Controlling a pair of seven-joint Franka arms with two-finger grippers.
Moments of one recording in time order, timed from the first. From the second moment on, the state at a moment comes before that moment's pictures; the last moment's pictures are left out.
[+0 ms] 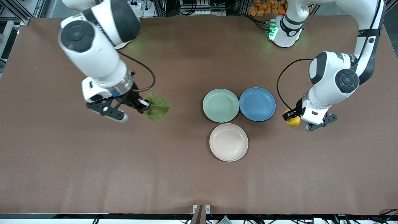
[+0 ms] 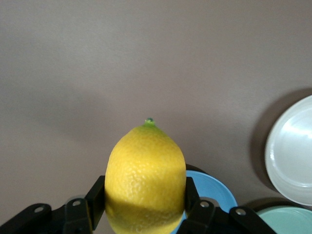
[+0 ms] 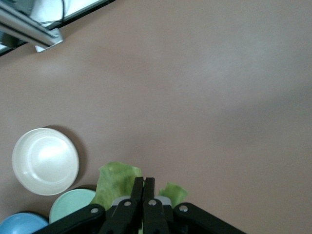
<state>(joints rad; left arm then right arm) -0.18 0.21 0.01 -2.02 -0.05 2.23 -0.52 0.31 0.37 0.16 -1.28 -0.04 1.73 0.83</state>
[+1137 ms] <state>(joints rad) -0.02 0.35 0.02 -2.04 0.12 2.35 -0.41 -0.06 0.28 0.16 -1.35 0.06 1.58 0.26</state>
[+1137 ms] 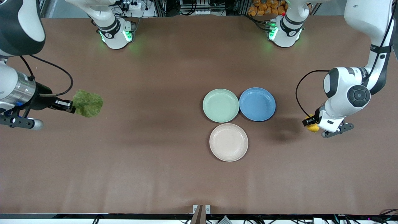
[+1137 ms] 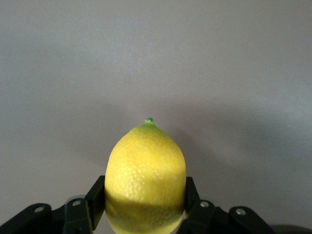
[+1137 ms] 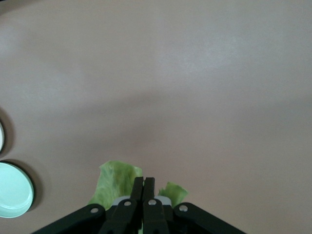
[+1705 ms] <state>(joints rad) -0.01 0.38 -0.01 -2.02 0.13 2.35 -0.38 -0.15 0.28 0.16 -1.57 0.06 1.84 0.17</state>
